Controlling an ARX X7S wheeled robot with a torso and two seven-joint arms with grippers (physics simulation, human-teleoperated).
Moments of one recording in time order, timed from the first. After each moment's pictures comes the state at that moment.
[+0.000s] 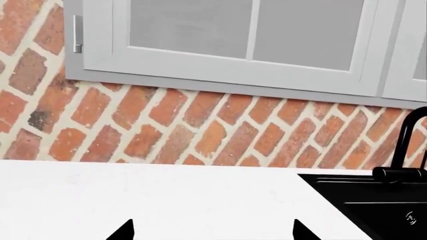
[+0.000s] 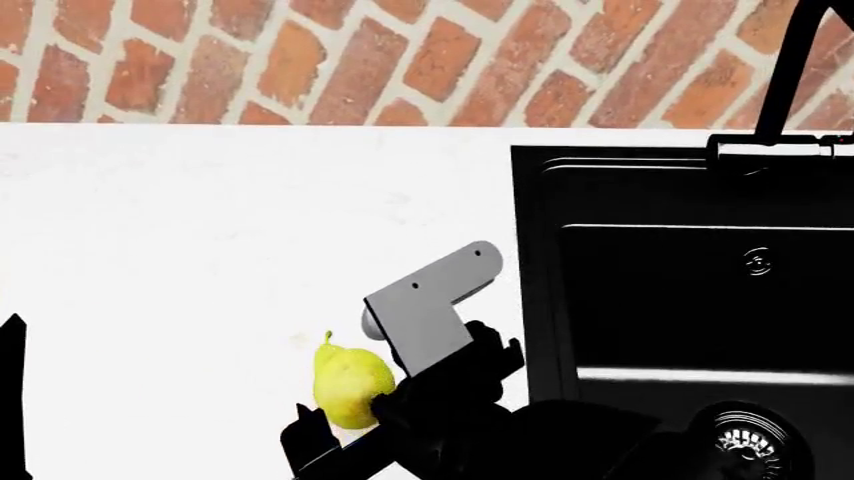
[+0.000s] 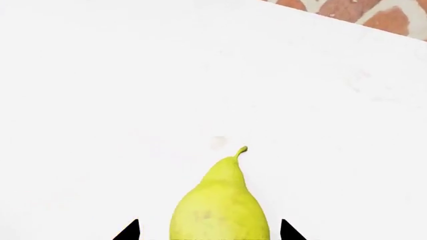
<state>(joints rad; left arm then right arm) -0.02 -0.67 -0.18 0.75 -0.97 -0.52 -0.31 0.88 0.41 -0.69 -0.09 0.99 0.95 0.13</state>
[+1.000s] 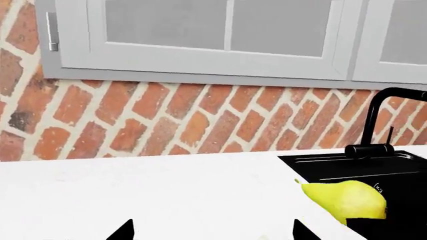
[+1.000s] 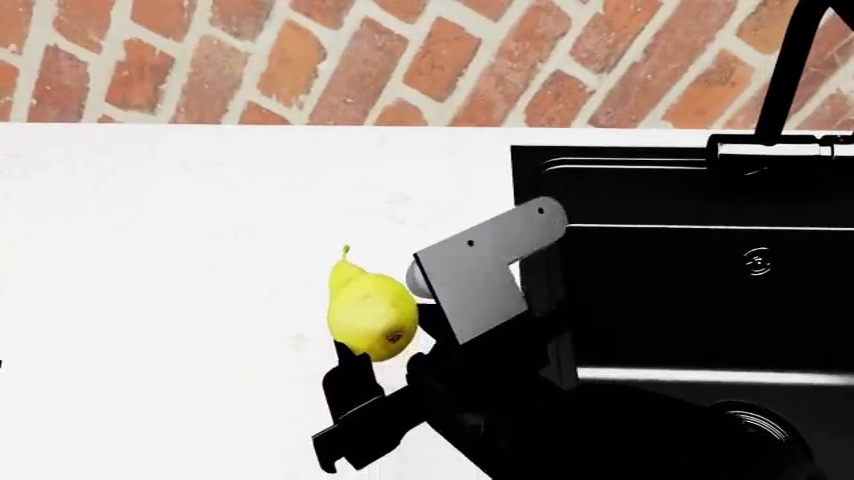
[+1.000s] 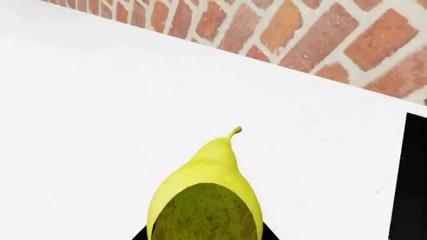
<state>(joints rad) 0.11 -0.82 -0.36 0.86 -1.18 -0.56 -0.31 0.87 0.50 -0.59 -0.22 1.08 0.94 0.21</state>
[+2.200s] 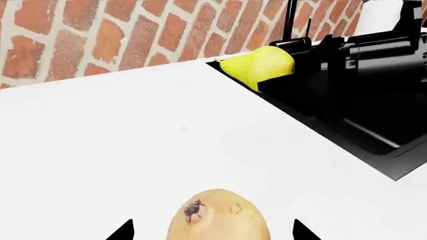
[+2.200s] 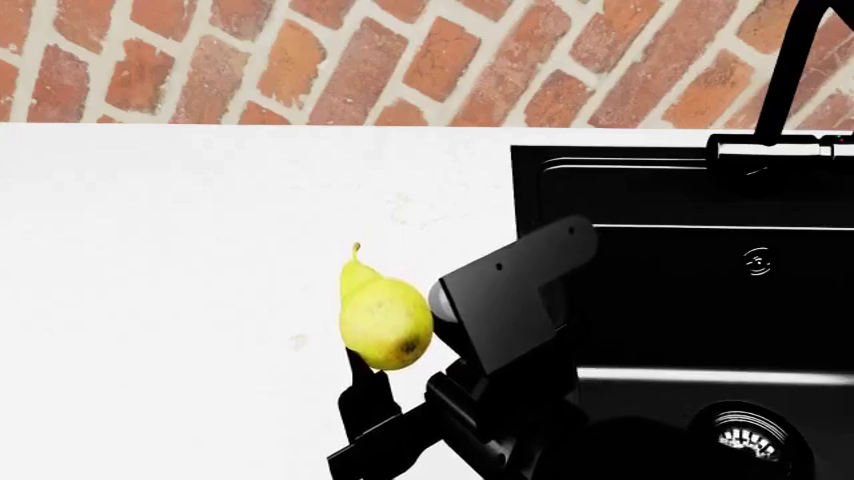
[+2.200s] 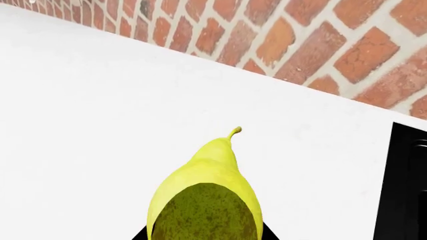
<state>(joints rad) 0.42 -0.94 -0.24 1.00 -1.09 -0.53 -0.23 0.80 0.57 -0.56 -0.32 1.07 0.86 0.21</state>
